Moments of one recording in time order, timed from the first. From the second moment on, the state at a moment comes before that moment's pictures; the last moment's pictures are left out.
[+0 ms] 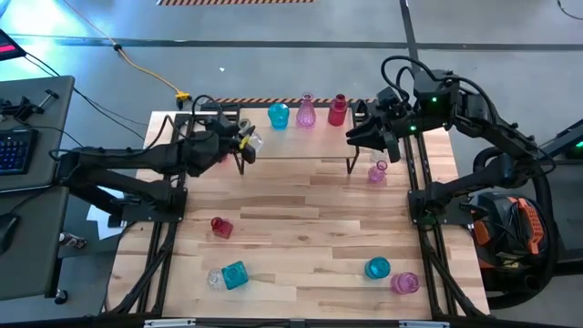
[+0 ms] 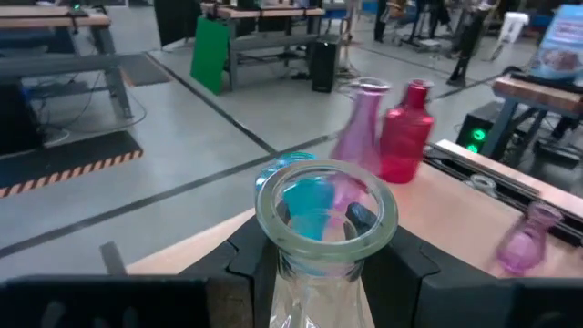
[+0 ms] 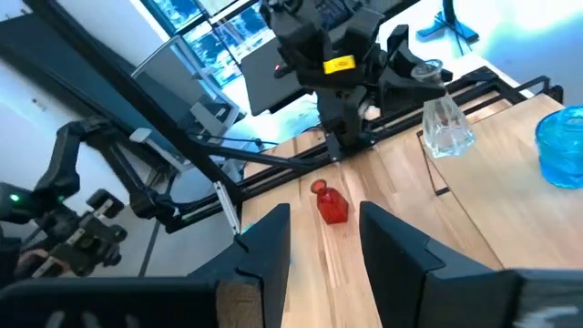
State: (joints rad) left arm 0.13 1.04 0.83 -0.05 -0.75 -0.25; right arm -0.22 1.24 1.77 -0.88 -0.34 0.40
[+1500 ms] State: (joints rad) left arm 0.60 1.17 0.79 0.12 -0.23 -0.13; right arm -0.22 0.50 0.72 -0.30 -0.31 0.34
